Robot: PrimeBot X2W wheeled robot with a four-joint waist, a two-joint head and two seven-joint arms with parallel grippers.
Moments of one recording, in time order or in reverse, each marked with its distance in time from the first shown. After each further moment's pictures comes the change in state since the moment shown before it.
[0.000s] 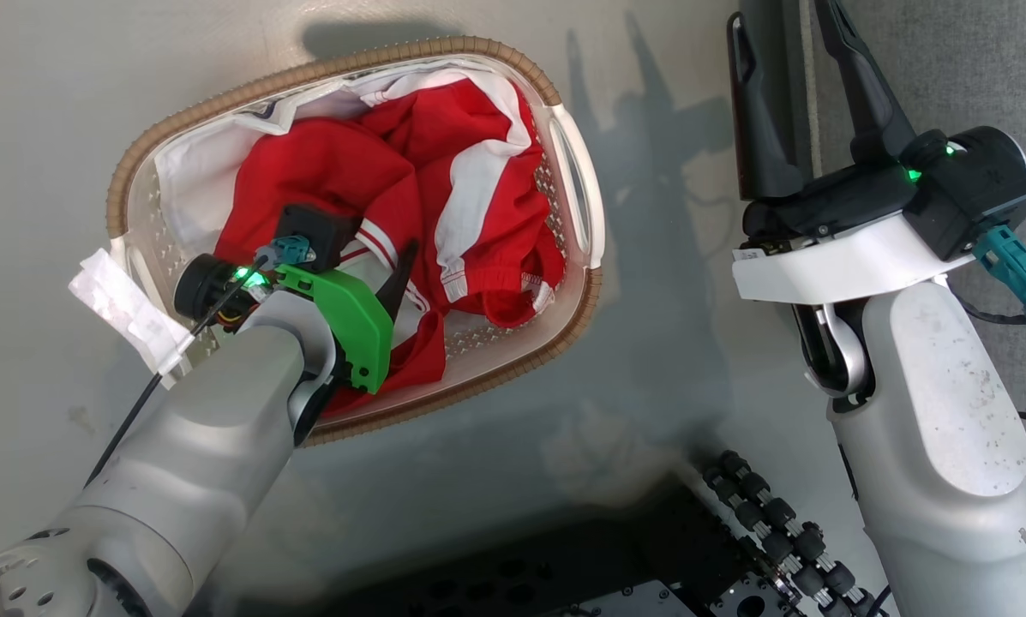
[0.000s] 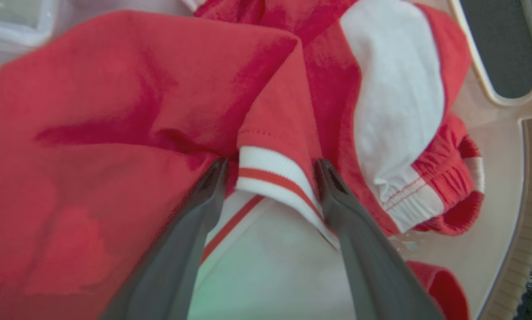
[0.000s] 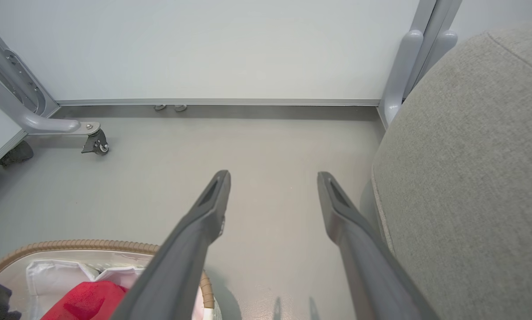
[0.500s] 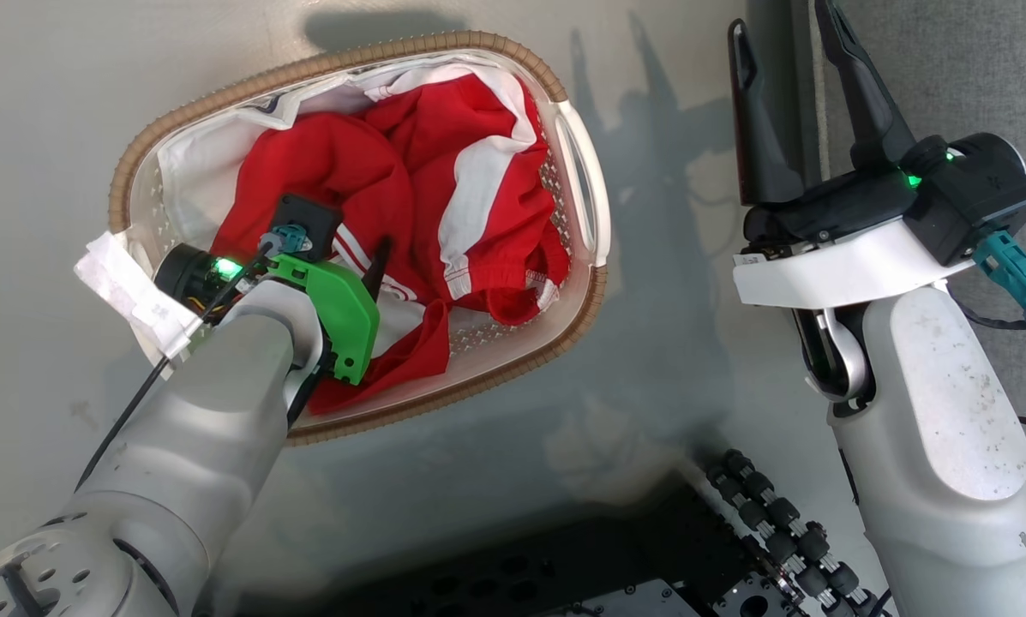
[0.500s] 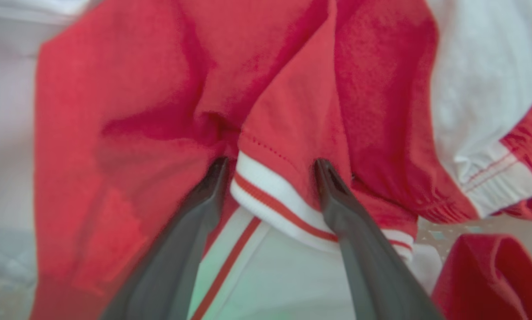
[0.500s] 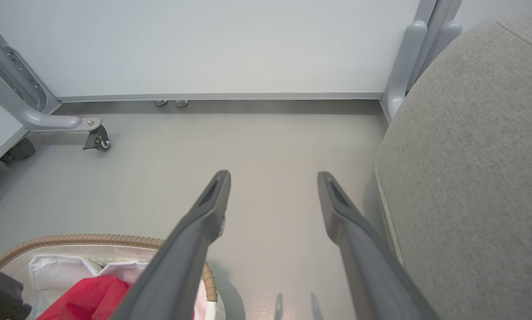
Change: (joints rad) left arm -0.042 -0.068 -0.010 0.196 0.055 0.000 0.012; right arm 0.011 0.000 -0.002 -0.004 0.003 0.000 0.000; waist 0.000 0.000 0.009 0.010
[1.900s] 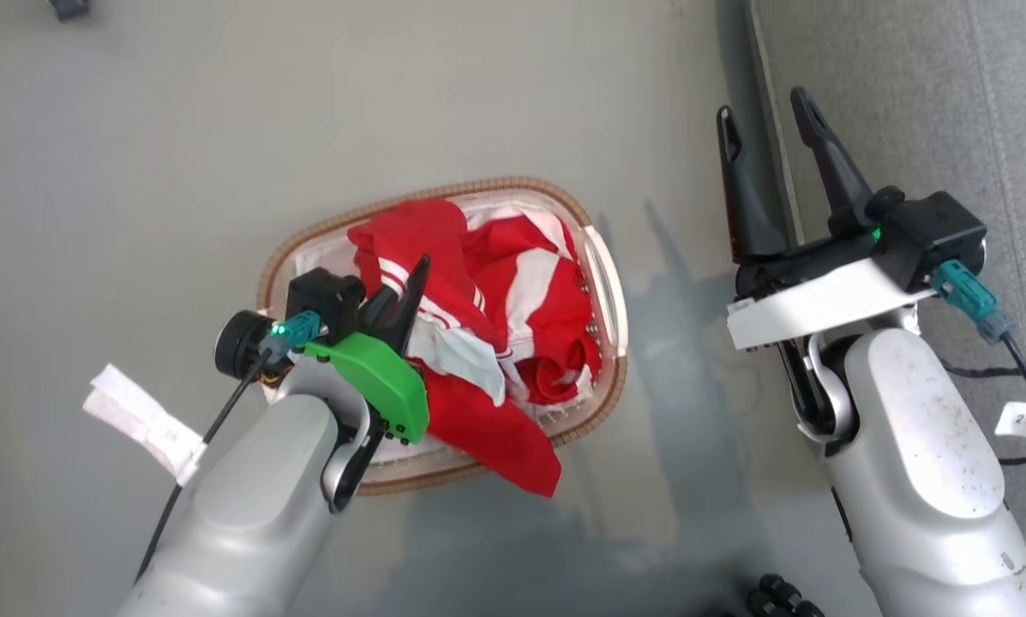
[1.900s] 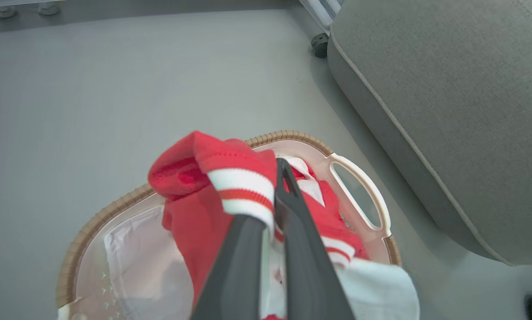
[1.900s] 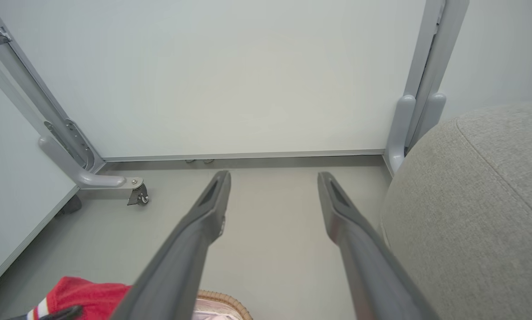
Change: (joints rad) left arm 0.342 0.032 0.532 -0.485 0.362 0.000 -0.031; right arm 0.053 0.001 -0.006 0.144 0.042 0.000 0.000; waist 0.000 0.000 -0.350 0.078
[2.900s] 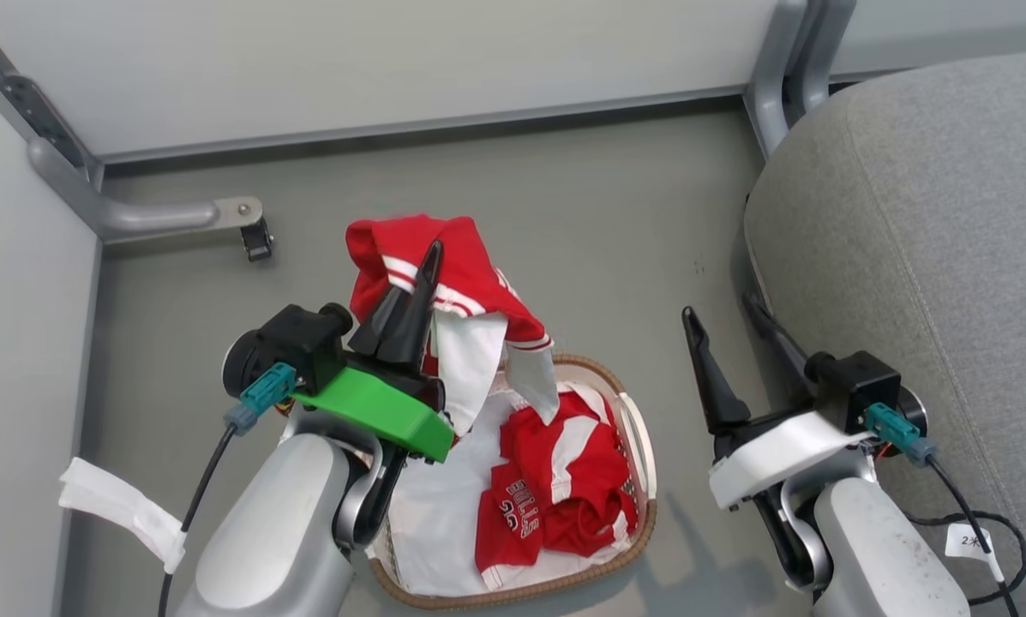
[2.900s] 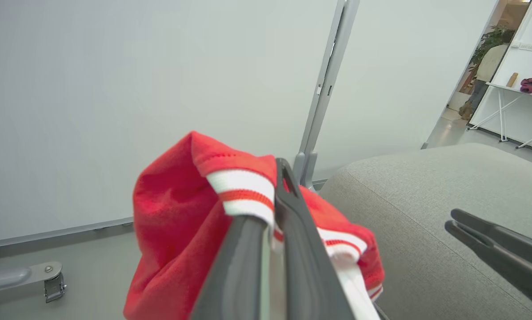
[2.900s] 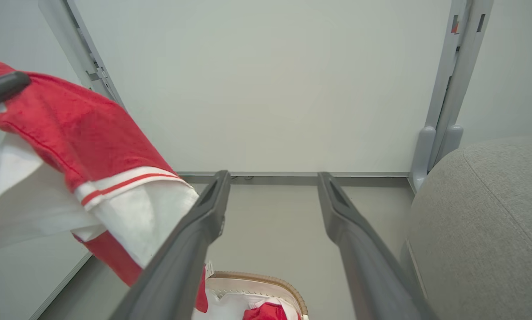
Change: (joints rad) left arm 0.240 -0.050 0.256 -0.398 0.134 0.000 -0.001; right arm 0.244 0.000 0.057 0.104 0.027 0.000 0.000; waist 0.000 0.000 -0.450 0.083
